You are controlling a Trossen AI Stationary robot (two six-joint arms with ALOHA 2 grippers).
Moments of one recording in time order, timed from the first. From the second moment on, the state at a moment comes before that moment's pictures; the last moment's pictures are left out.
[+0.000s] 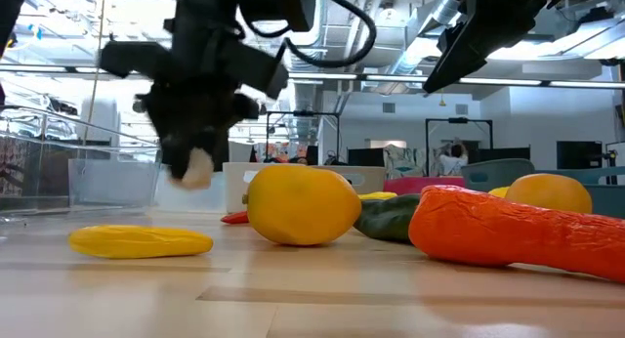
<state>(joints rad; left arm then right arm) -0.18 1.90 1.39 -1.10 -0.05 -0.02 0.29 1.28 0.91 -0.46 0.24 0.23</state>
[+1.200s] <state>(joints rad) 0.77 1.37 1.12 -1.21 -0.34 0.08 0.29 1.28 0.91 -0.46 0.24 0.24</state>
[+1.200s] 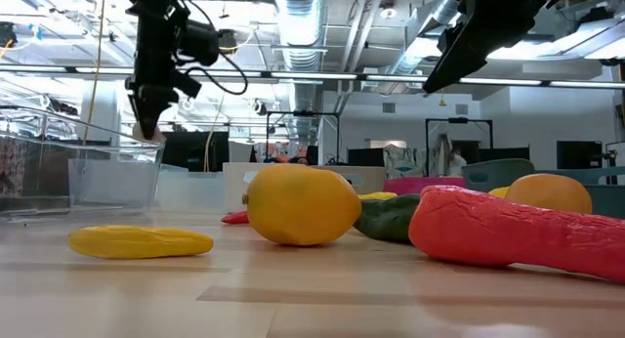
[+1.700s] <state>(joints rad) 0.79 1.37 1.10 -1.20 -0.41 0.04 0.29 1.28 0.91 -0.46 0.24 0.24</state>
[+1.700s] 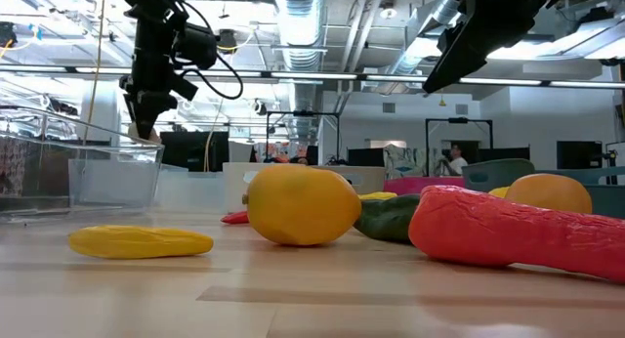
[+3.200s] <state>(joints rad) 0.68 1.33 1.39 -1.17 -0.22 -0.07 0.06 1.28 0.91 -0.29 0.24 -0.06</state>
